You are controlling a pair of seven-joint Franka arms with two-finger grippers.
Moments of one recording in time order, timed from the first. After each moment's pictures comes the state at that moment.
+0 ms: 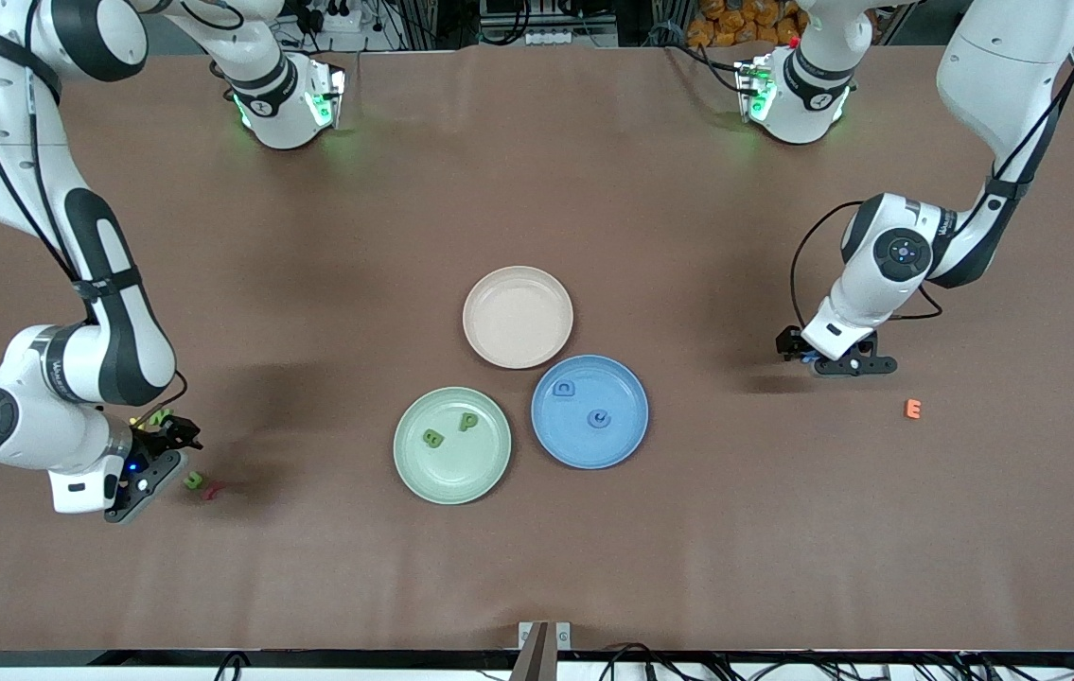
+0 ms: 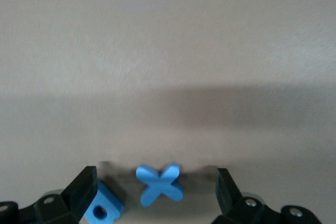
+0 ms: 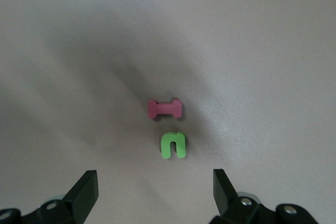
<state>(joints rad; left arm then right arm) 0.12 0.41 -0.20 -2.32 0.41 2.79 -0.39 -0.20 0.80 0.12 -1.44 -0.10 2.25 -0.92</state>
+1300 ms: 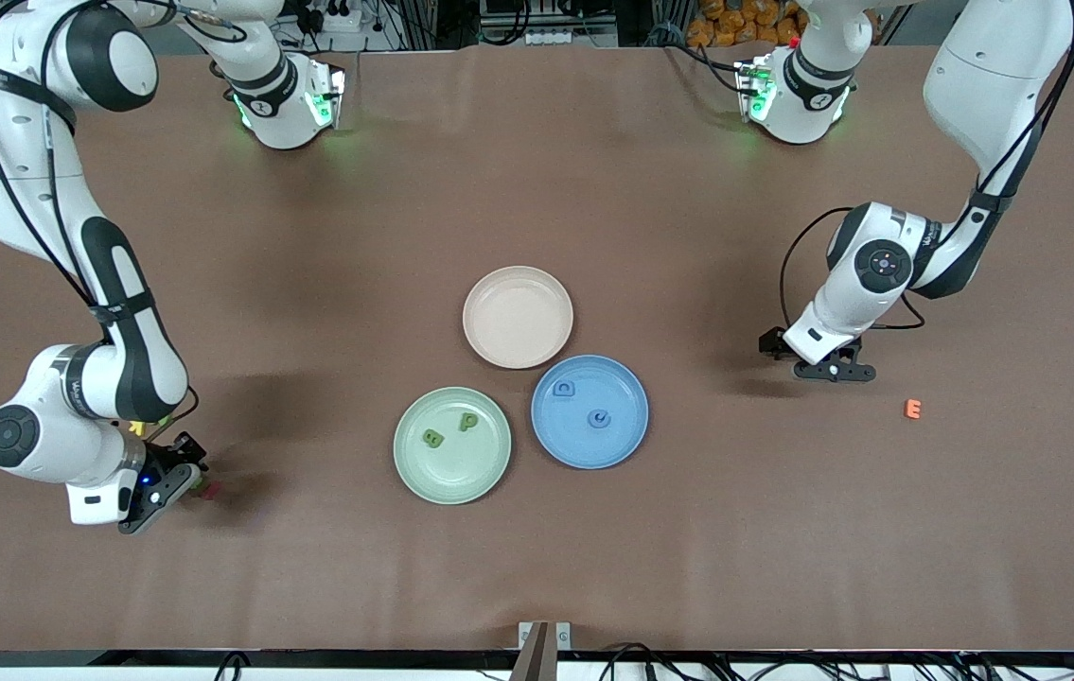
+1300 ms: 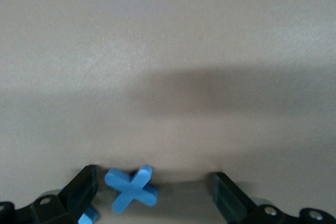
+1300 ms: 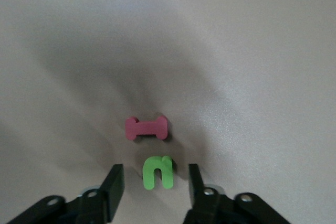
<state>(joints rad) 0.09 0.45 -0.20 -2.29 0.41 2.74 -0.38 -0.20 0.90 0.12 -1.35 -0.10 2.28 -0.92</state>
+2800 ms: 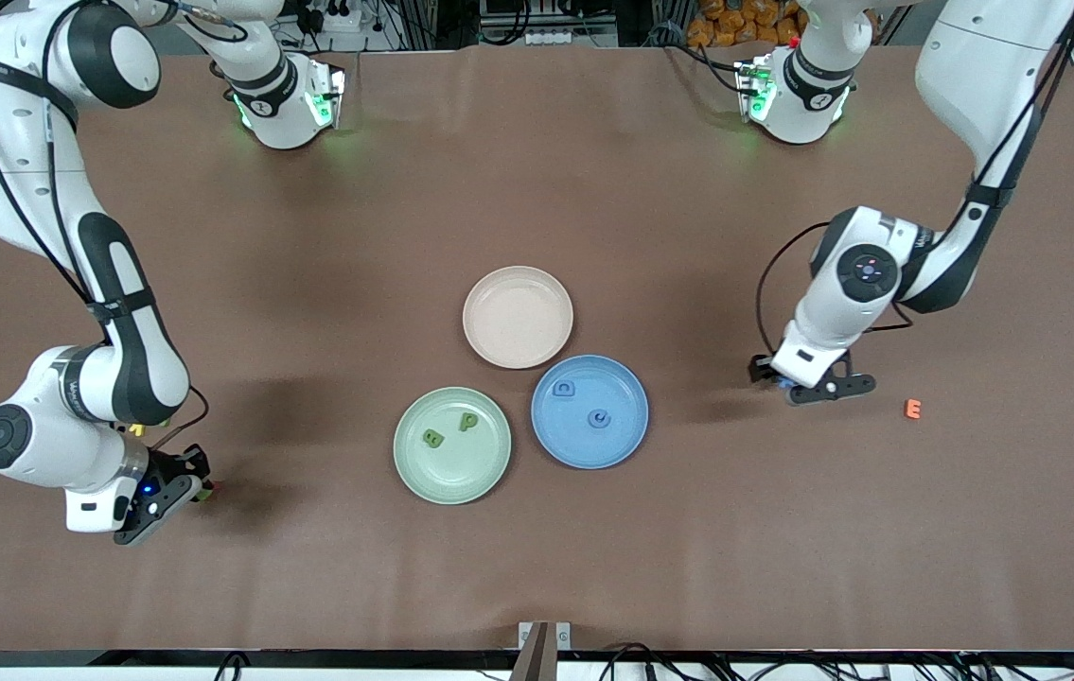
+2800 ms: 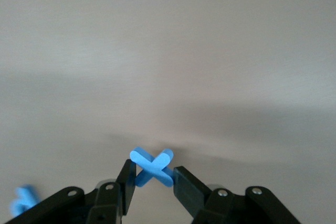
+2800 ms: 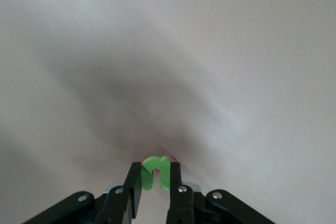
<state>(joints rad) 0.05 0.43 -0.33 -2.10 0.36 2.57 -0.71 -0.19 0.89 0.17 -1.32 -0.03 2.27 -0.82</state>
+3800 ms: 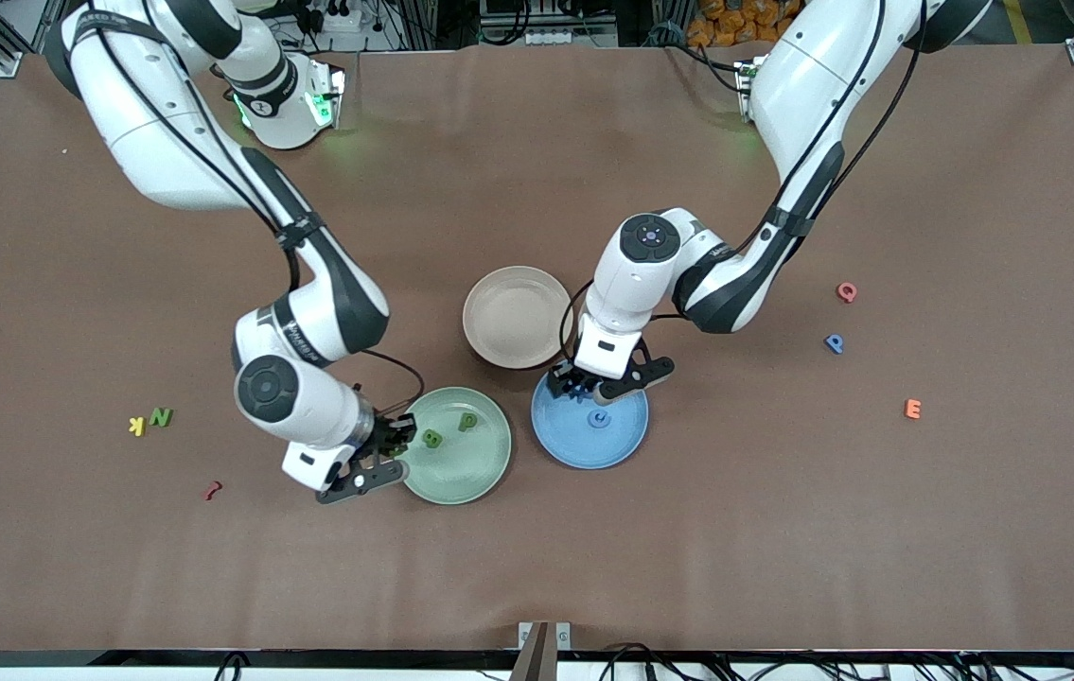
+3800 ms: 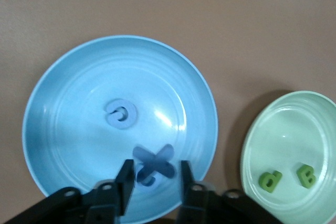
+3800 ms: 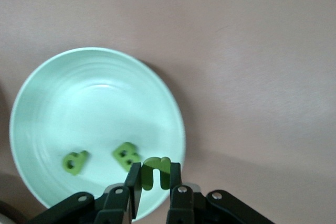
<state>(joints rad) -0.39 0.68 -0.31 -1.68 0.37 2.65 -1.37 0.17 0.83 0.29 -1.31 -0.12 2.18 0.14</state>
